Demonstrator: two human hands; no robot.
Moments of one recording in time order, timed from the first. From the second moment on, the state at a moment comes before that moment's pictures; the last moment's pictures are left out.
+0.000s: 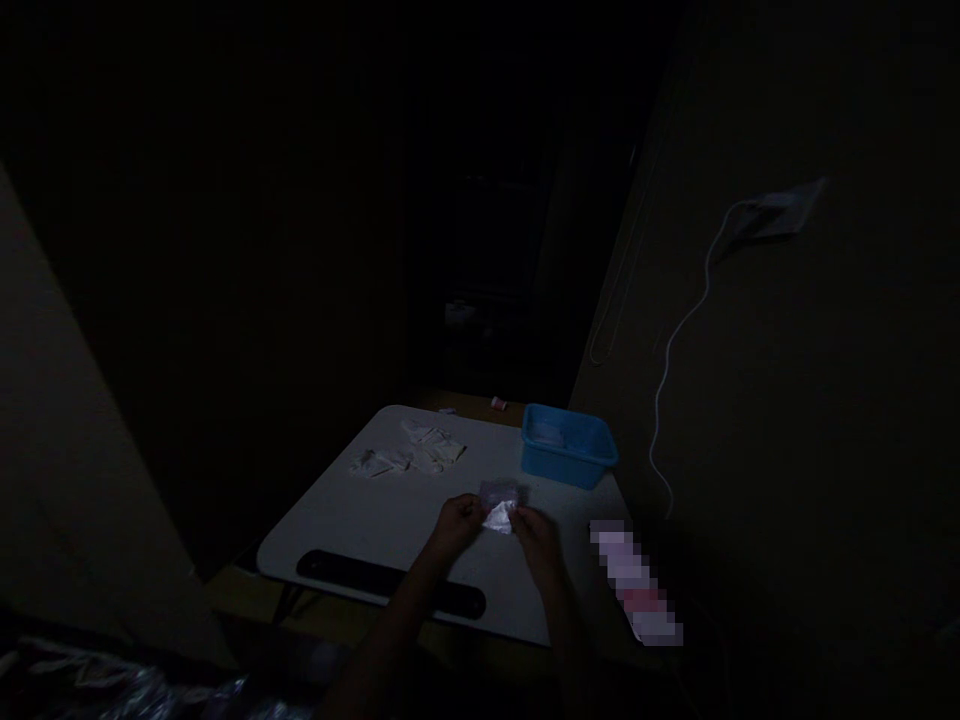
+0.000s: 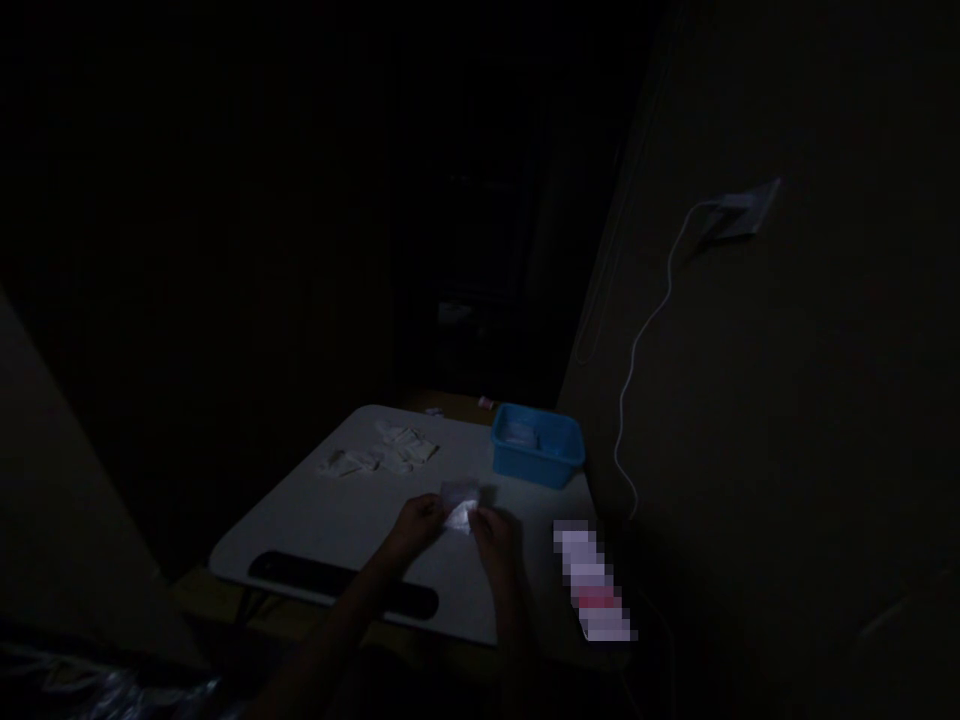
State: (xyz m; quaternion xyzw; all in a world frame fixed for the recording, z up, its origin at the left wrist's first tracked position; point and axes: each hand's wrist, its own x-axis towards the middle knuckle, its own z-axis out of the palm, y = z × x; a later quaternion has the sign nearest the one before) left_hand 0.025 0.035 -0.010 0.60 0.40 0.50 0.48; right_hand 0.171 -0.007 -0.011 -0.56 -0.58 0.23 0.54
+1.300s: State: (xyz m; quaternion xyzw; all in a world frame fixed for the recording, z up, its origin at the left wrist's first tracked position) left_hand 0.025 0.040 -0.019 0.62 0.39 0.50 0.46; right_hand 0.170 -0.008 -0.005 -0.56 -0.59 0.22 0.53
